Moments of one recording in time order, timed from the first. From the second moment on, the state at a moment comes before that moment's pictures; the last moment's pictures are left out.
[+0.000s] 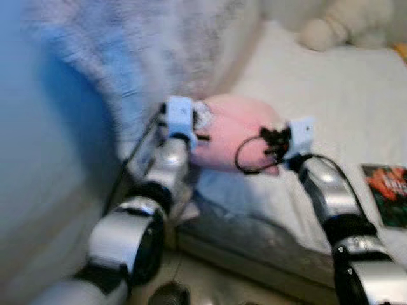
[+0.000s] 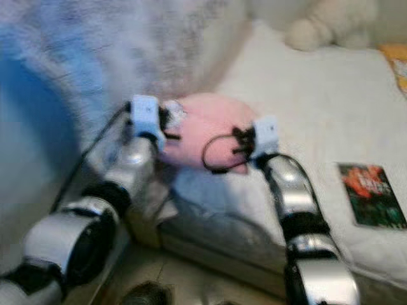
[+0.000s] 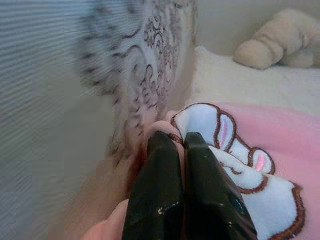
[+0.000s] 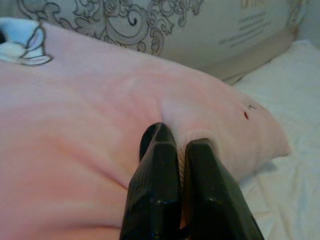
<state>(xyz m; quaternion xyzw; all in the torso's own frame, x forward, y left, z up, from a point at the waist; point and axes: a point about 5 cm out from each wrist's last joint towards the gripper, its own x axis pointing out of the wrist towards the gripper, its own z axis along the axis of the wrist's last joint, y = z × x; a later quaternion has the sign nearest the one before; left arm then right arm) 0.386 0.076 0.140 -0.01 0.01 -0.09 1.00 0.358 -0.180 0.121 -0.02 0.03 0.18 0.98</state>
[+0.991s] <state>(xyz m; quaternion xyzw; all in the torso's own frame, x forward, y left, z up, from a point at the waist) 0.277 0.048 0.163 0.01 -0.12 -0.24 0.96 0.188 -0.193 0.139 -0.08 -0.09 -0.01 0.99</state>
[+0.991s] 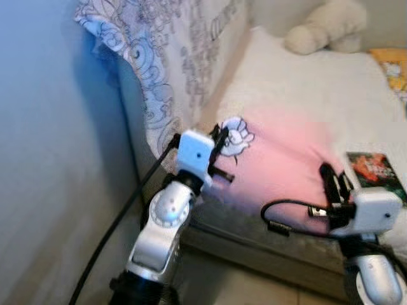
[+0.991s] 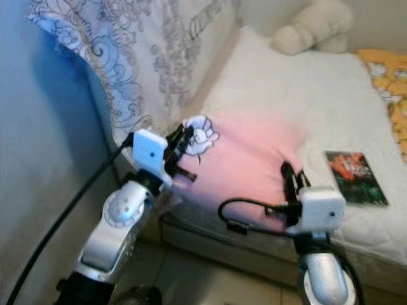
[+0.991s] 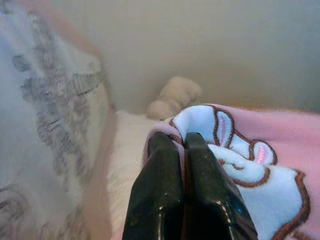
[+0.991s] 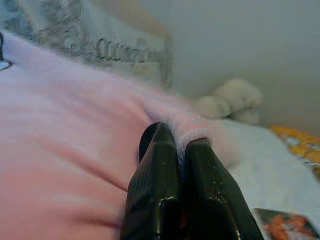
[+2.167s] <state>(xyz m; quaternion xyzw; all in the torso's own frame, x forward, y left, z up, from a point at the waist) 0.328 0.058 0.160 0.01 -0.05 -0.14 0.99 0.244 -0.174 0.133 -0.03 -0.05 0.04 1.00</state>
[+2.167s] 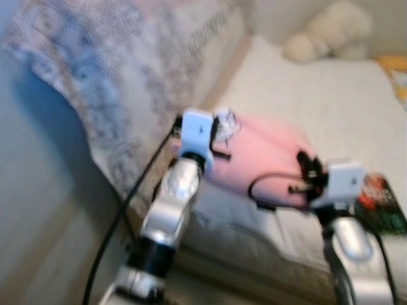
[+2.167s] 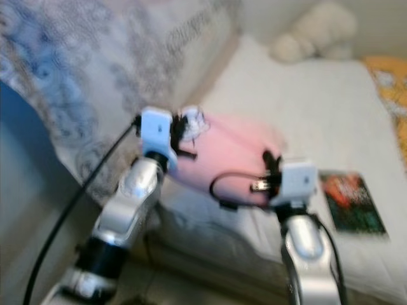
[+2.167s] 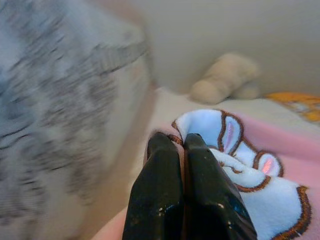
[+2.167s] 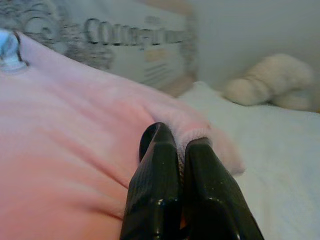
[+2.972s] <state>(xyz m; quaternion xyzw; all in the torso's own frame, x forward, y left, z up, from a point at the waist) 0.353 0.074 0.069 0.04 0.16 -0.05 0.98 0.343 -0.156 0.052 -0.09 0.22 0.15 0.96</state>
